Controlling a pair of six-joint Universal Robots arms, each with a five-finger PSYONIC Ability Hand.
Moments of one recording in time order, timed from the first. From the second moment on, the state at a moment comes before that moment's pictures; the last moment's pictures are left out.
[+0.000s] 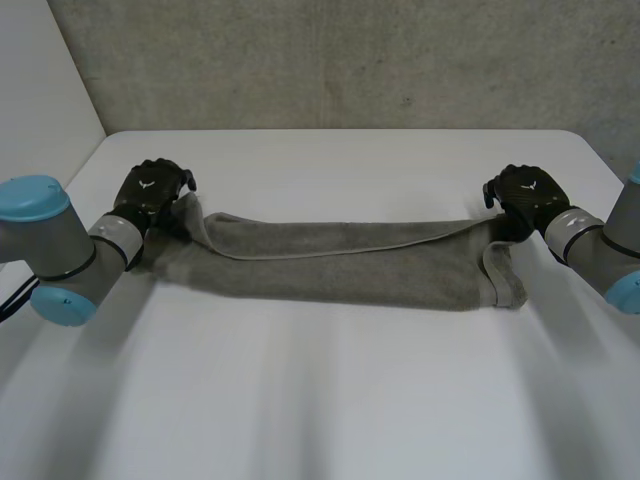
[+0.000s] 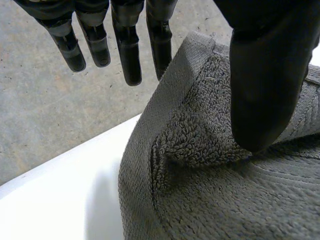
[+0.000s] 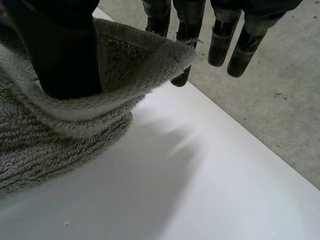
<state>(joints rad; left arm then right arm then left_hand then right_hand) 4.59 -2.44 -1.18 3.53 -1.23 3.31 1.63 -0.64 0.97 -0.11 1.14 2.69 0.53 0.53 0.23 0.23 0.31 0.66 0.68 0.22 0.25 0.47</state>
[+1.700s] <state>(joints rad) 4.59 -2.43 -1.18 3.53 -0.91 3.57 1.64 -0.67 1.07 -0.19 1.19 2.79 0.64 0.64 0.23 0.23 0.47 0.25 0.26 0.22 0.25 0.07</state>
